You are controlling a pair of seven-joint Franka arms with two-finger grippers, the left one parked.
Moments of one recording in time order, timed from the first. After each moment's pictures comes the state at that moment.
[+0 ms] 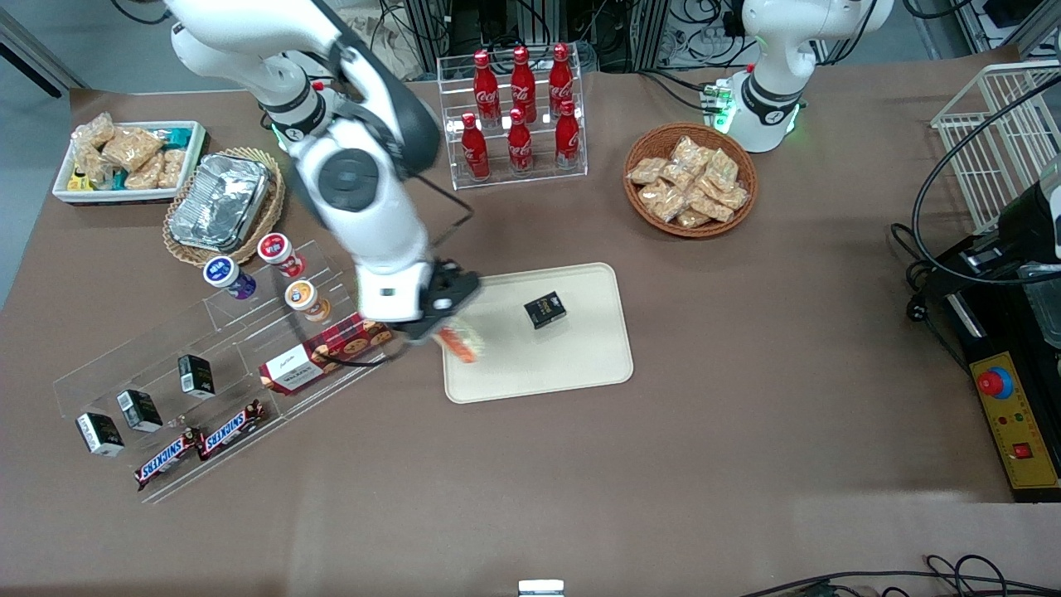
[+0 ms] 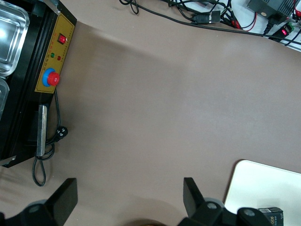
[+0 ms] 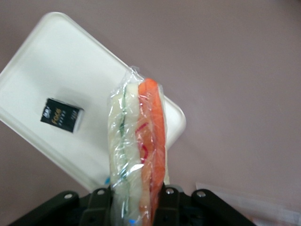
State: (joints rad) arm 0.51 0.36 0.11 -1.67 -0.03 2.14 -0.22
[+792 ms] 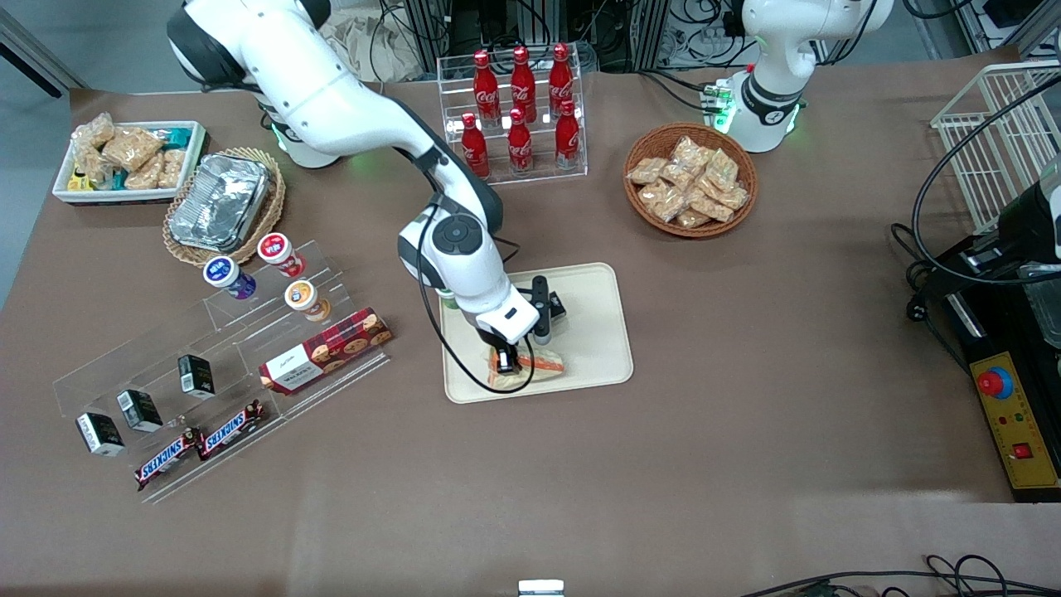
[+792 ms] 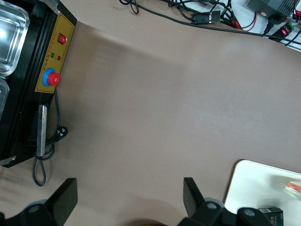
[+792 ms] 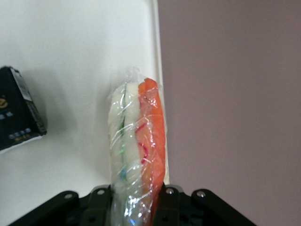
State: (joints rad) arm 0.59 0.70 0.10 -1.67 -0.23 2.67 -0.79
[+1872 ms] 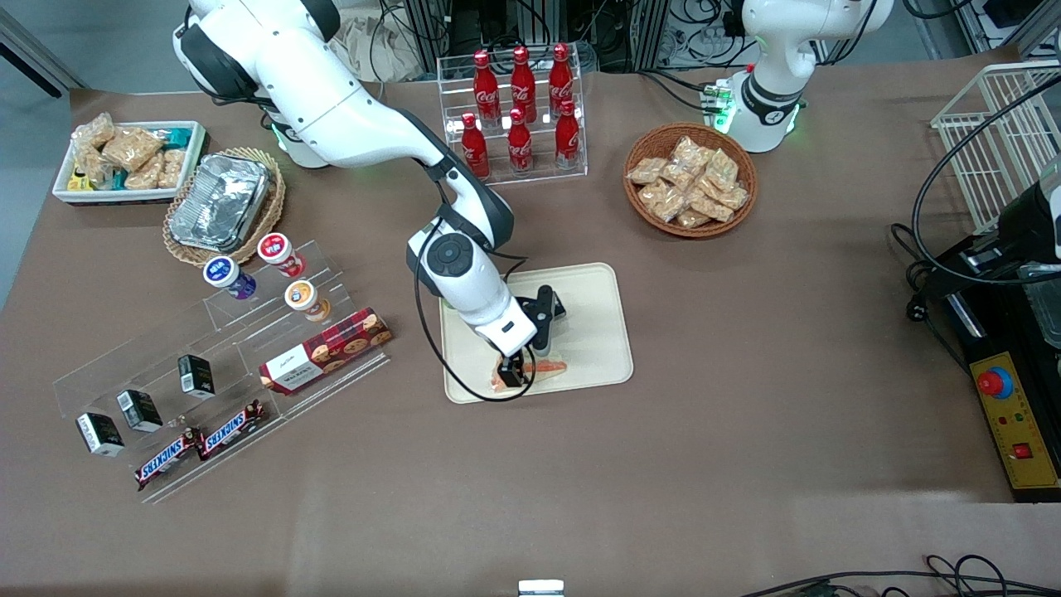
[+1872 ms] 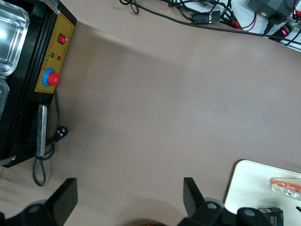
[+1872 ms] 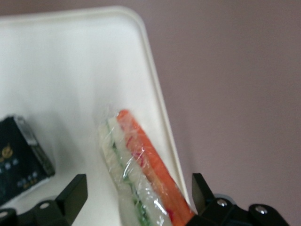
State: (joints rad) arm 0.60 0.72 0.10 -1.63 0.07 2.70 -0.81
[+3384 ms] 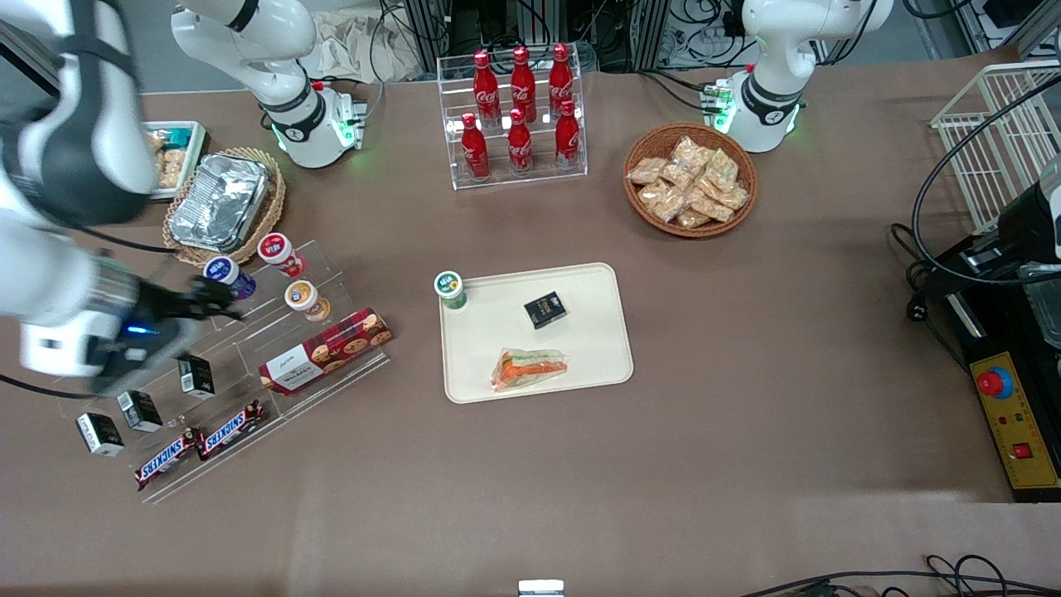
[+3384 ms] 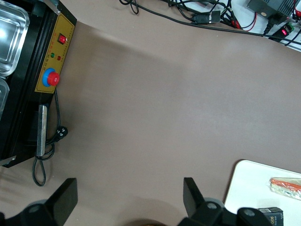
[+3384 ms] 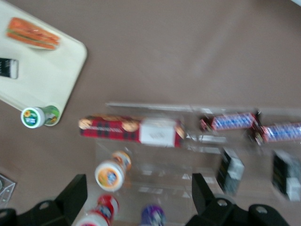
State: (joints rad) arm -0.10 0.18 0.08 -1.57 0.11 1.68 -0.55
